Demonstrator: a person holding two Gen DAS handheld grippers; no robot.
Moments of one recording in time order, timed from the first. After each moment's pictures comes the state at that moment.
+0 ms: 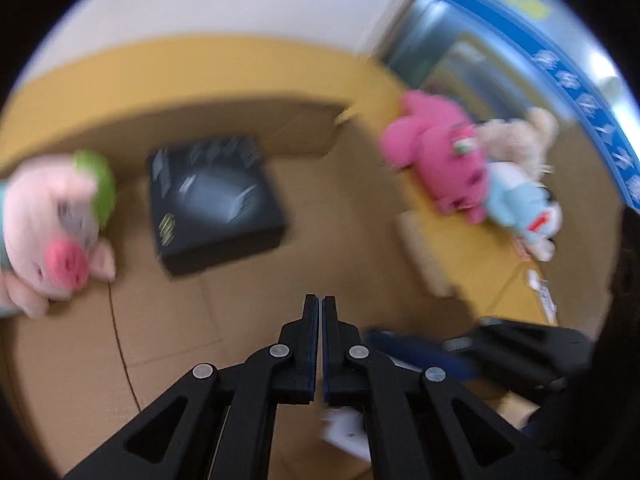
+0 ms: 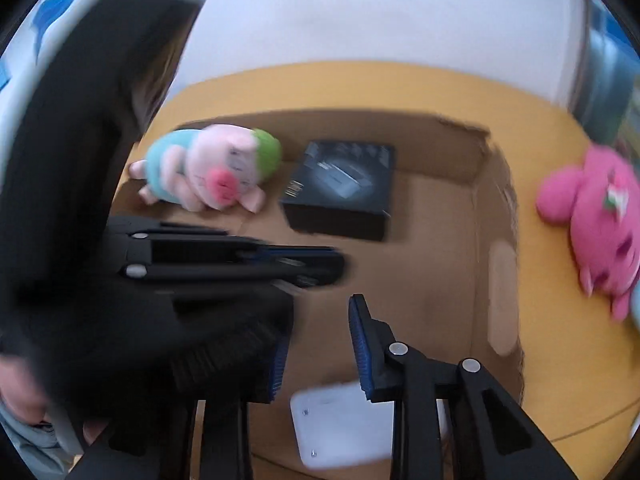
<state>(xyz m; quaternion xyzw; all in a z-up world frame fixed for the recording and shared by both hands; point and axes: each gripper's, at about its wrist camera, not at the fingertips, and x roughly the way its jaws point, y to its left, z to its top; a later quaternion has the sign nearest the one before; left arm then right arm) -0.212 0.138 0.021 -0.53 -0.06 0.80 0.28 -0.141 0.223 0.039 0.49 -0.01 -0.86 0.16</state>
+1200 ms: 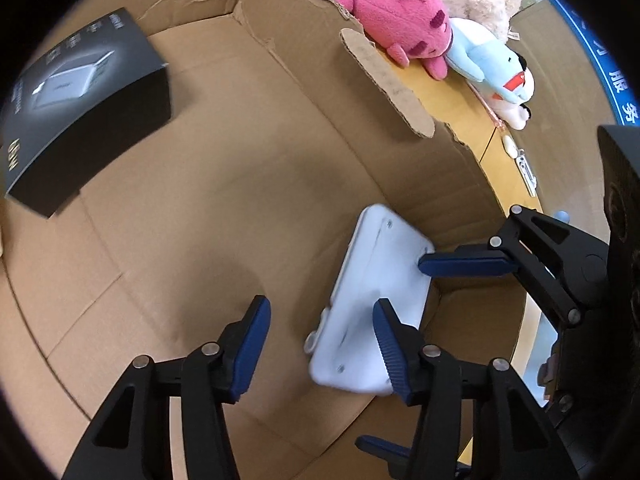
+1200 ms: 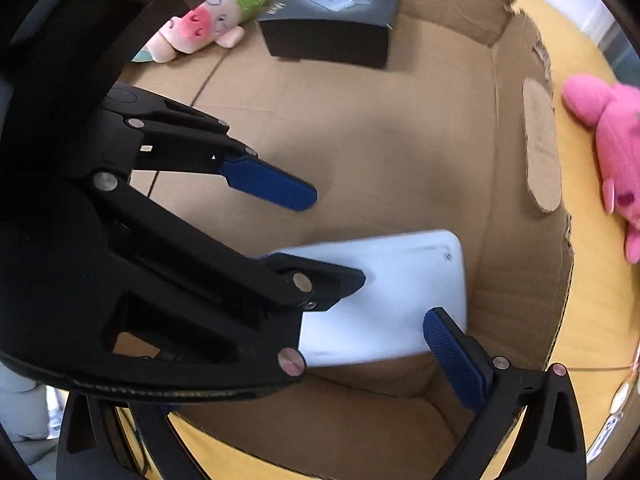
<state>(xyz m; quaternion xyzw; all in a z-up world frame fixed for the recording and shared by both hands) -0.191 0.177 -0.029 -0.64 0.06 0.65 0.40 -0.122 0.231 -0.015 0.66 0.07 -0.73 0.16</state>
